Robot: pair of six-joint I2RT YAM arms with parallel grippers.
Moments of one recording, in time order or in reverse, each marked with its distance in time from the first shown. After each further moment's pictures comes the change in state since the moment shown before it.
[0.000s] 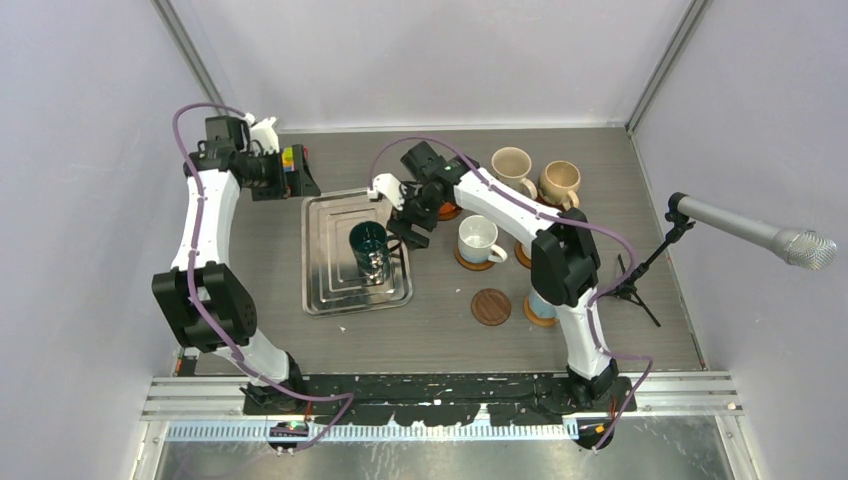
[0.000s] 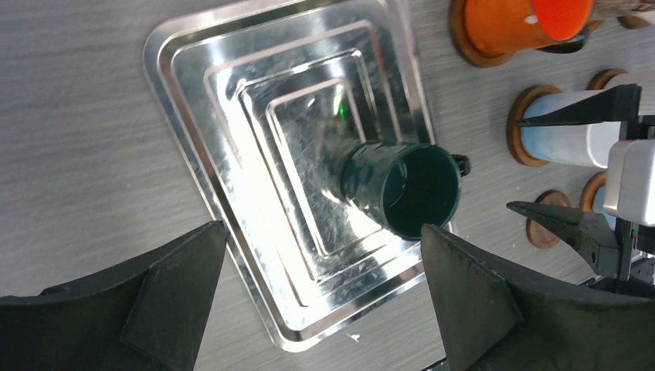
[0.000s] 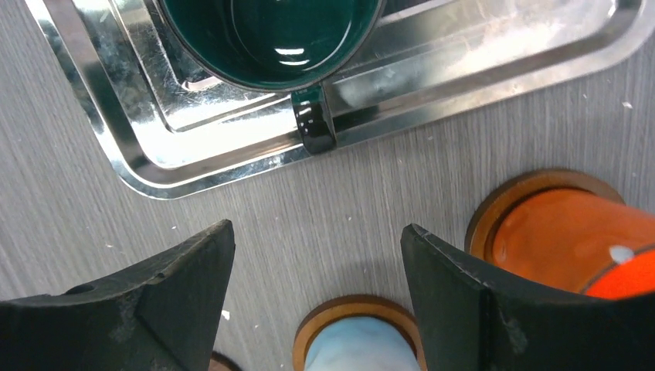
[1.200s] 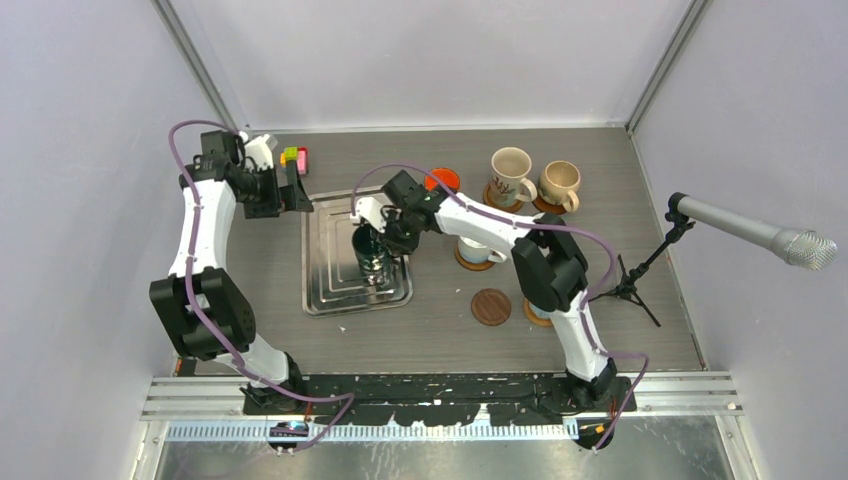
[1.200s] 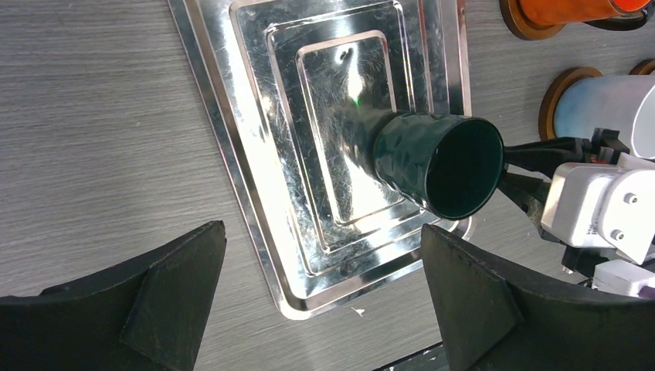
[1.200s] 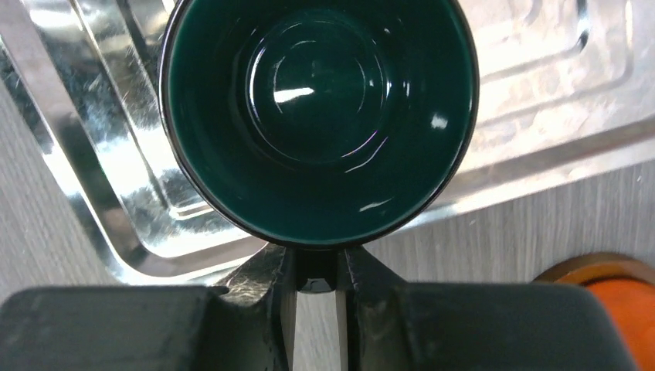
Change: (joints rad) left arm 0.058 -0.044 -0.116 -0.030 -0.058 0.005; right arm 0.103 0.072 -0.109 0.261 0.053 0.031
